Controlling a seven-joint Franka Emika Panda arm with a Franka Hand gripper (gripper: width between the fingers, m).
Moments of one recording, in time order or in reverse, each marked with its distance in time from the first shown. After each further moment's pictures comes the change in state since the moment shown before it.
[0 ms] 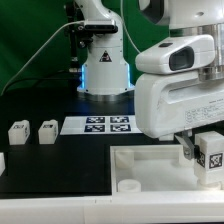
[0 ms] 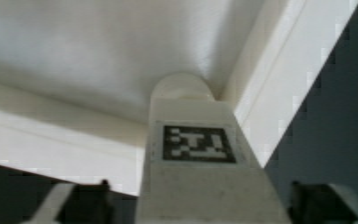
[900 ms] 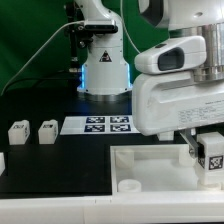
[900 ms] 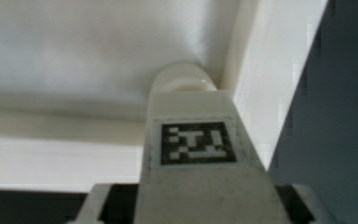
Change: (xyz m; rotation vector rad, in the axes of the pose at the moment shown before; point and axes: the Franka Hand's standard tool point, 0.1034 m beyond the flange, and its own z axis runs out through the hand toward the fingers) arm 0.004 0.004 0.001 -0.006 0.032 0.450
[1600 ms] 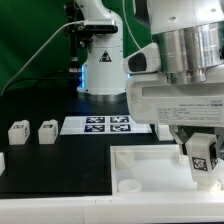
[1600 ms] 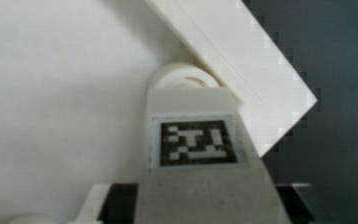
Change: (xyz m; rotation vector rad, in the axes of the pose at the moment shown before) arm 0.001 0.014 -0.001 0.046 -0.024 0.769
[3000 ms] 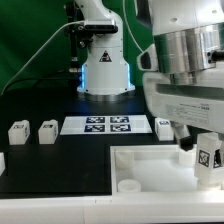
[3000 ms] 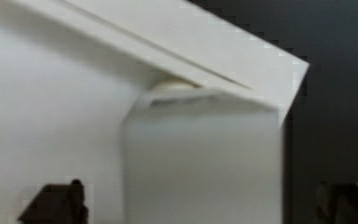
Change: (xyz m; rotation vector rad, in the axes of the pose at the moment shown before) arm -0.012 -0.003 0.002 -0.005 0.002 0.169
